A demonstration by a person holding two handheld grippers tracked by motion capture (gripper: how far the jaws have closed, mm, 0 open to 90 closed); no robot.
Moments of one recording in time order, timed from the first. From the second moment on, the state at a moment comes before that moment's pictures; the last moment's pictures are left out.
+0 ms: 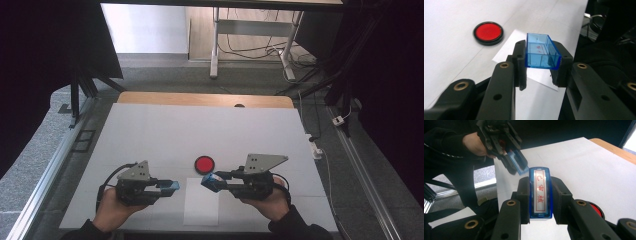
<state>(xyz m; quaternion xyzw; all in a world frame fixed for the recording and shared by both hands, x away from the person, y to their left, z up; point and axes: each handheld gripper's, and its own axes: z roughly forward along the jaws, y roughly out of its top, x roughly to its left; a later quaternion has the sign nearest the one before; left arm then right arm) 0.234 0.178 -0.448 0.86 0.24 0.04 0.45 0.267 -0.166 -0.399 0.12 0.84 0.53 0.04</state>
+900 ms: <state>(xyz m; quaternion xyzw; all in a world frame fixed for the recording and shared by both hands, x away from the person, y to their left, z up) 0.187 0.250 -0.464 0.81 0.37 0.07 0.45 0.270 -0.167 -0.403 0.14 0.84 0.52 0.05</state>
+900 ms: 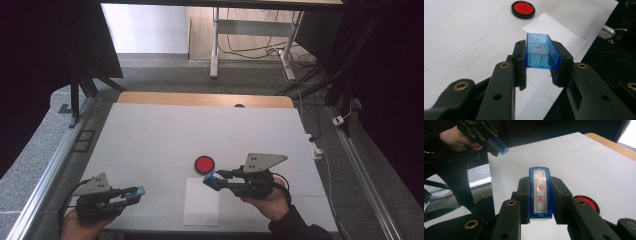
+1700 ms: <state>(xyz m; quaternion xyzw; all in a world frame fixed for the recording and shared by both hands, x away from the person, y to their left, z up) 0.177 0.264 -0.475 0.81 0.42 0.08 0.41 0.274 -0.171 -0.405 0.17 0.85 0.50 0.06</state>
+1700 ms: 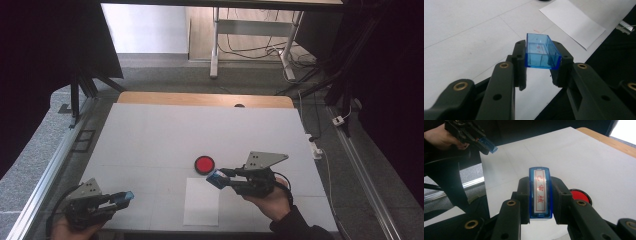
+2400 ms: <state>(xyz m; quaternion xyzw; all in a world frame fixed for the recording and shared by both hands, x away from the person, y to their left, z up) 0.177 0.267 -0.476 0.80 0.42 0.08 0.41 0.290 -0.164 -0.411 0.18 0.85 0.48 0.07</state>
